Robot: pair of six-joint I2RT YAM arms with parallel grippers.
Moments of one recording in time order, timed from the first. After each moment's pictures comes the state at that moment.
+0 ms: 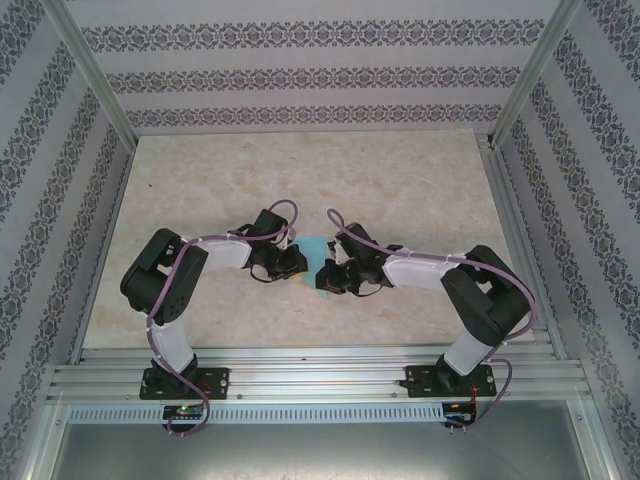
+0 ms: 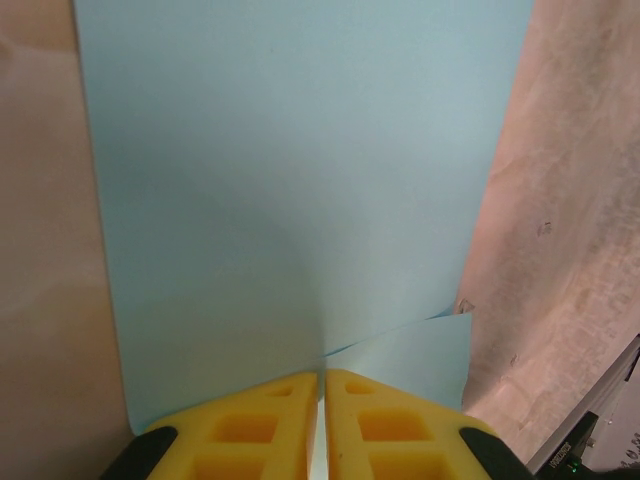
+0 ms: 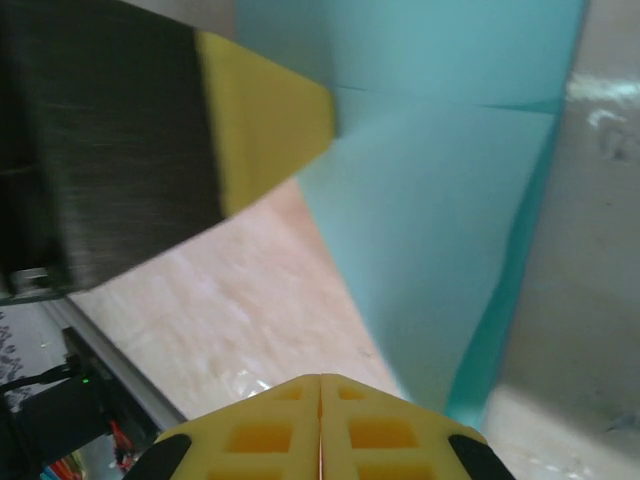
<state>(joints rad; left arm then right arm) -0.52 1.83 0.91 -0.16 0.54 -0.80 0.70 1.67 0.80 -0.13 -0.51 0.81</state>
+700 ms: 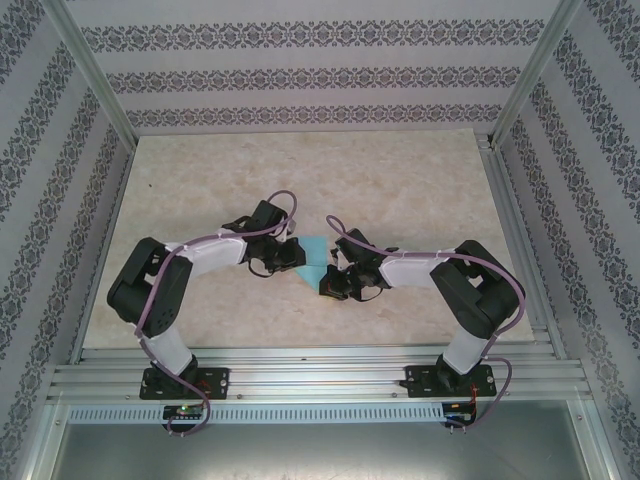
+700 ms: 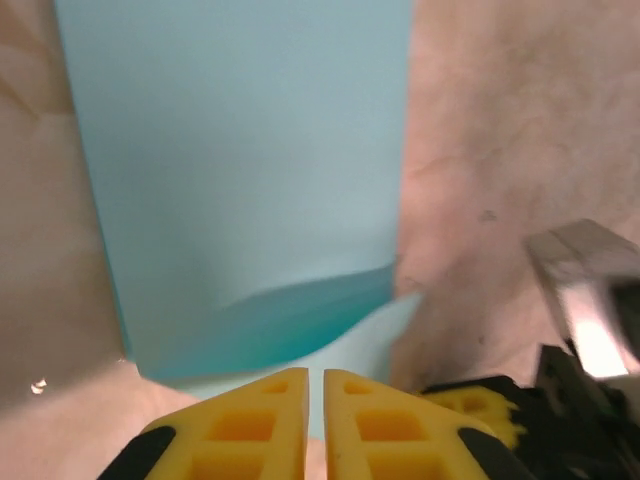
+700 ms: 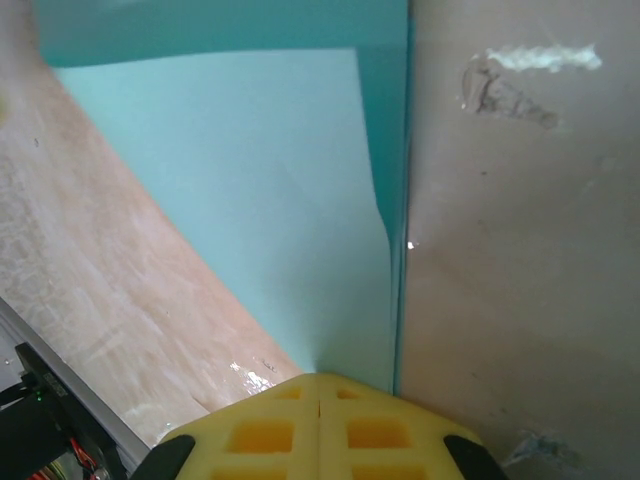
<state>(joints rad) -0.53 1.70 0.97 -0.30 0.47 -0.72 0.70 1.73 0.77 -0.14 -0.50 0.83</state>
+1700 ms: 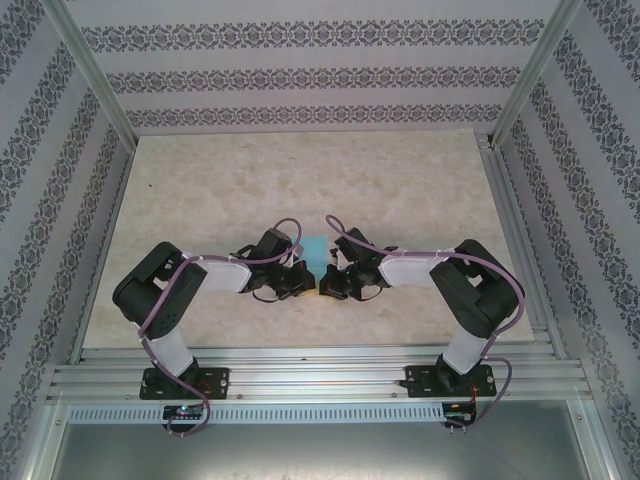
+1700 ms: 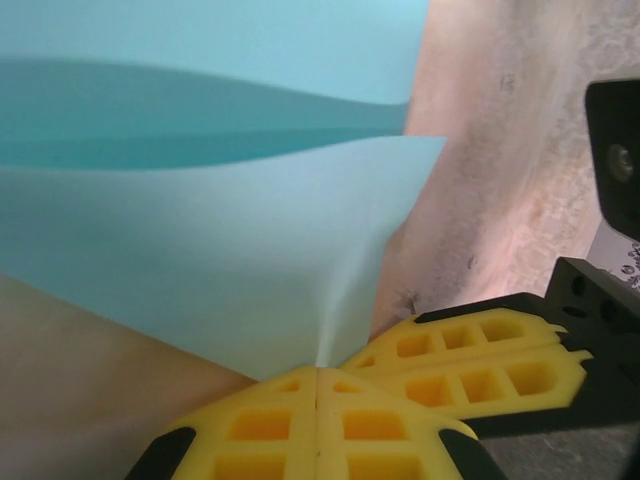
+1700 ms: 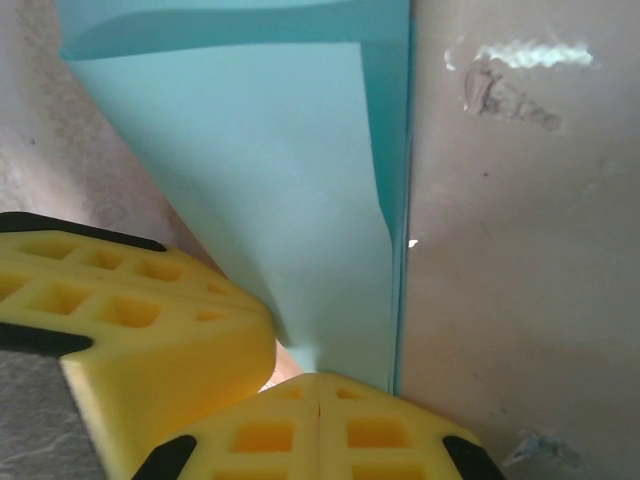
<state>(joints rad) -0.64 1.74 0.72 0.10 0.58 -0.99 0.70 1.73 0.79 -0.16 -0.50 0.82</state>
